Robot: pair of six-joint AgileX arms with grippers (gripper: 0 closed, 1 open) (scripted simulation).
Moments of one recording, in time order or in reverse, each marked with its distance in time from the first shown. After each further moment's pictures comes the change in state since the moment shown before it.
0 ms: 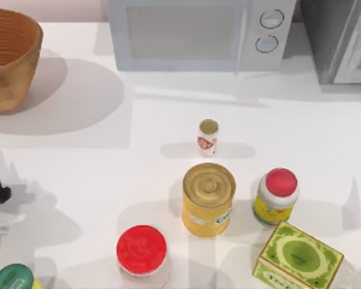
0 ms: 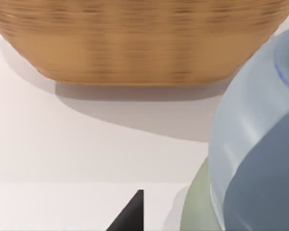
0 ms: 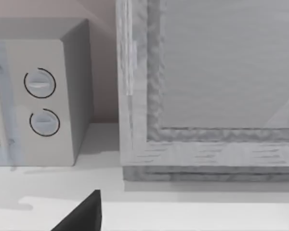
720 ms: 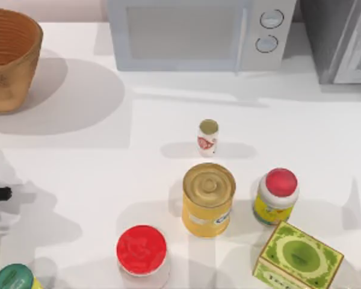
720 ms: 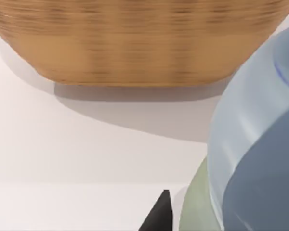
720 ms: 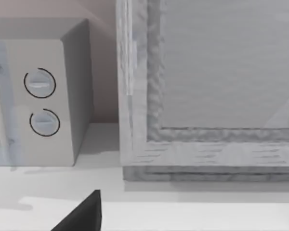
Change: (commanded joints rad) left arm 0.000 0.000 0.000 0.000 0.000 0.000; right arm 0.000 0.000 0.000 0.000 0.000 0.000
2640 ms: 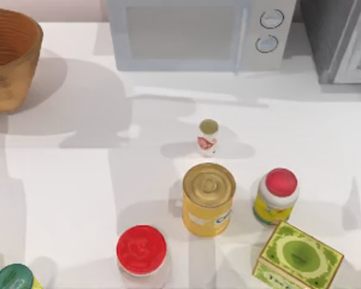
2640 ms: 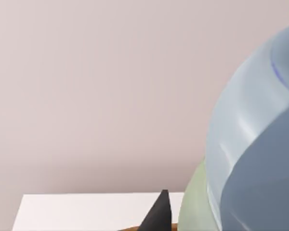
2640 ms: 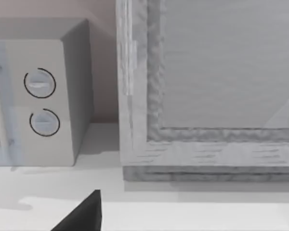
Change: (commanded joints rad) left arm -0.034 -0.307 1.123 -1.411 -0.023 0.000; right arm 0.000 0.000 0.000 0.000 0.000 0.000
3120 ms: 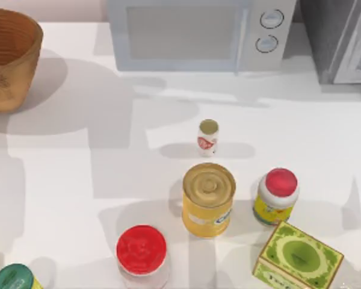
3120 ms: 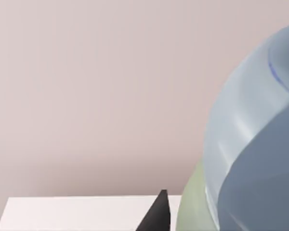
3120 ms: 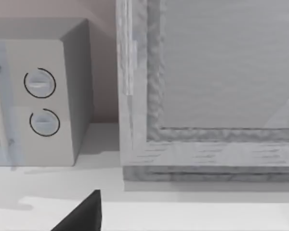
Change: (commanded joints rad) left arm -0.029 0.171 0.040 0.130 -0.025 -0.008; right arm 0.000 0.000 0.000 0.000 0.000 0.000
